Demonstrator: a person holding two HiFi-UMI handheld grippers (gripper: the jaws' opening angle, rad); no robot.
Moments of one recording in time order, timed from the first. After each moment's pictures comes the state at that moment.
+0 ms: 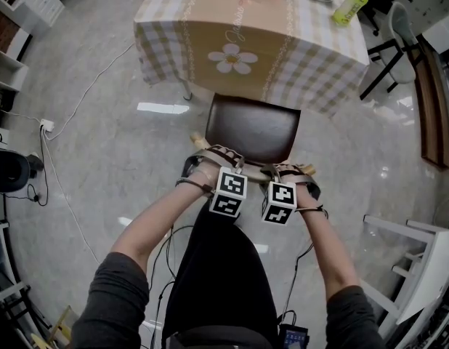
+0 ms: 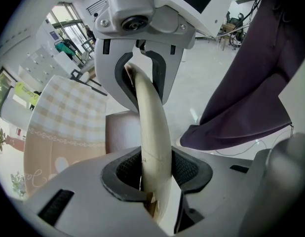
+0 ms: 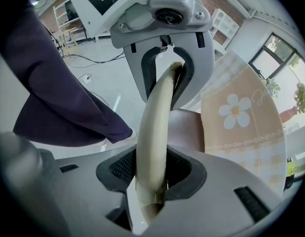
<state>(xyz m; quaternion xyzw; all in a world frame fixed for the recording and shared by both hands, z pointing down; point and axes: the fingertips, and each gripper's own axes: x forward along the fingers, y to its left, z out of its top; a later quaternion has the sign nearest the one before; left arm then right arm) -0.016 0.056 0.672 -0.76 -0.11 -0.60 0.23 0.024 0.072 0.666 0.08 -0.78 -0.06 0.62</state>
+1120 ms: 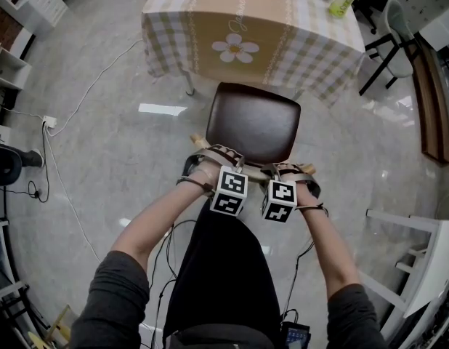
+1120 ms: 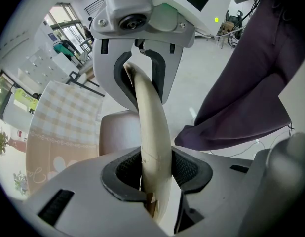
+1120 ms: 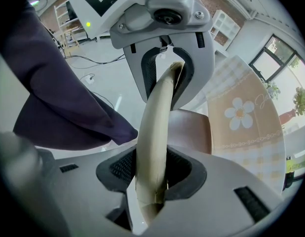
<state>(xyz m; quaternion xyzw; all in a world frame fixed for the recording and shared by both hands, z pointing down) -0.029 0.115 0.672 -0.76 -0.11 -0.60 0.24 0.013 0.132 0.667 0.08 -0.78 -0.06 0.62</state>
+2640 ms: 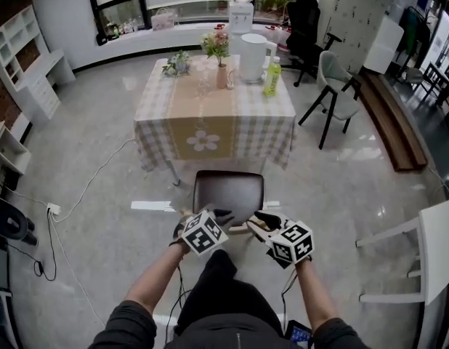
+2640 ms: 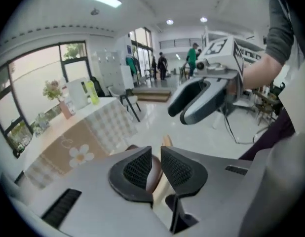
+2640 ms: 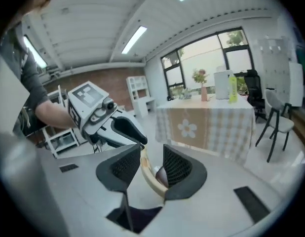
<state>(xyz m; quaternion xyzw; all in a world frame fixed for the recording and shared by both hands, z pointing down) -0.004 0.125 0.475 -0.92 0.11 -0.38 0.02 0.036 0.145 0.436 0.42 -0.88 0.18 0.16</state>
